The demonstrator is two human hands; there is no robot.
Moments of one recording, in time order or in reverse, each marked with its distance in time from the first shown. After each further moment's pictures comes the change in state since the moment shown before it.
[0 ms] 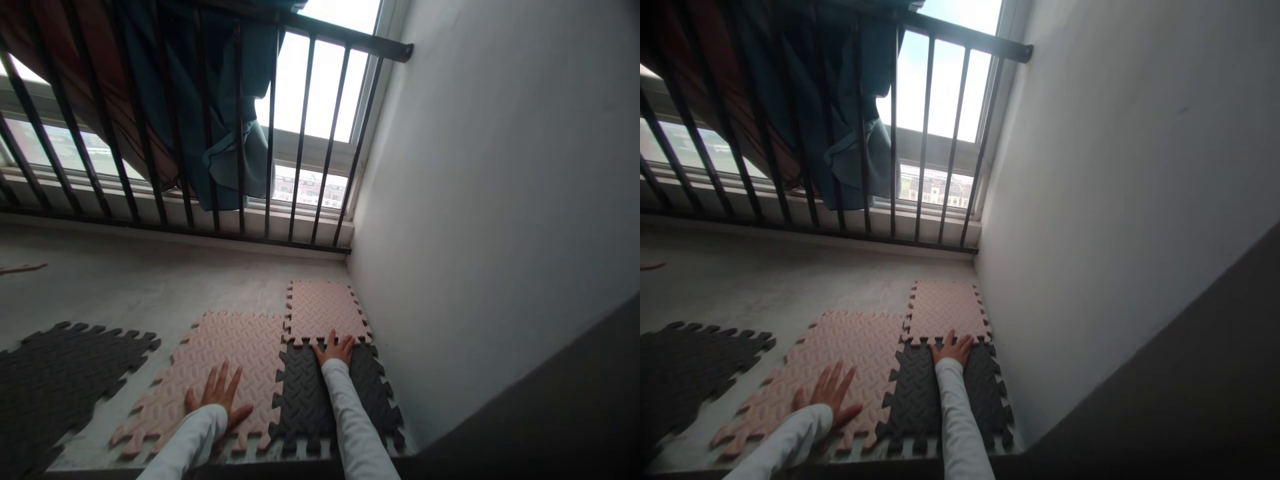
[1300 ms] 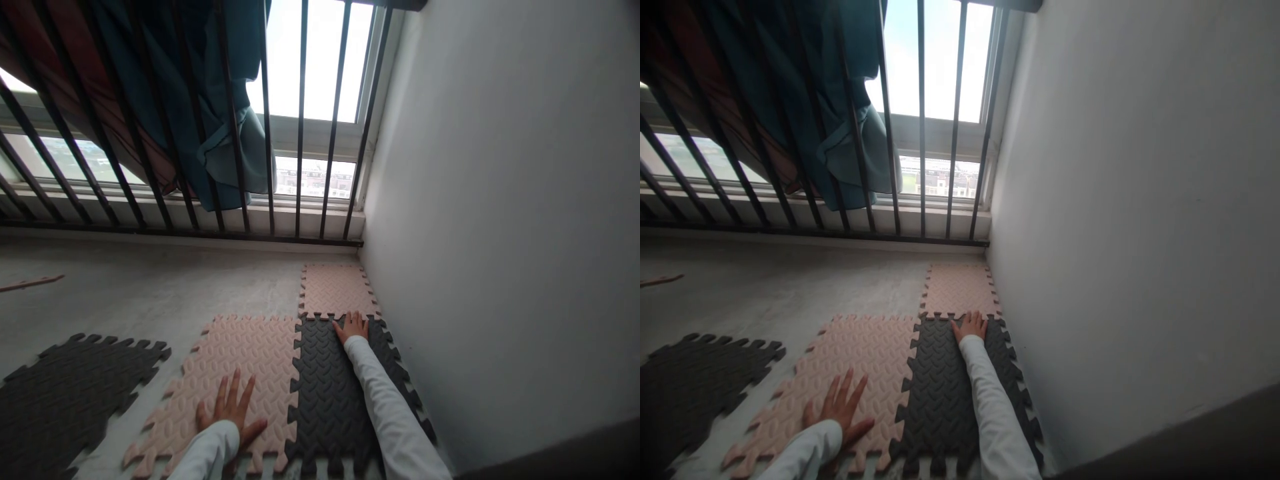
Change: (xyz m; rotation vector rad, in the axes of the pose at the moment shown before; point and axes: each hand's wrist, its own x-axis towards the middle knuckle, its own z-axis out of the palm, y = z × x) left_hand 0.009 -0.008 0.024 0.005 0.063 0.009; right_hand 0.078 -0.004 0.001 -0.040 -0.047 -0.117
